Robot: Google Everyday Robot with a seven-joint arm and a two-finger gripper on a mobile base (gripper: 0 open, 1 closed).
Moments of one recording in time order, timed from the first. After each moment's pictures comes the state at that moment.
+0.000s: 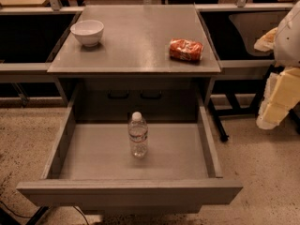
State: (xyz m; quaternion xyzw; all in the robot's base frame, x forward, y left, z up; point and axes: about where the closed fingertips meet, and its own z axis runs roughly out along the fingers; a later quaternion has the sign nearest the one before) arm 0.438 -0.217 0.977 -0.60 0.78 -0.04 0.16
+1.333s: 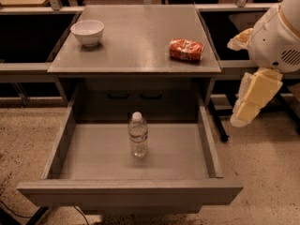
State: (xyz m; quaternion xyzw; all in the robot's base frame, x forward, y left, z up) arm 0.450 -0.171 0.971 -0.63 0.74 0.01 0.21
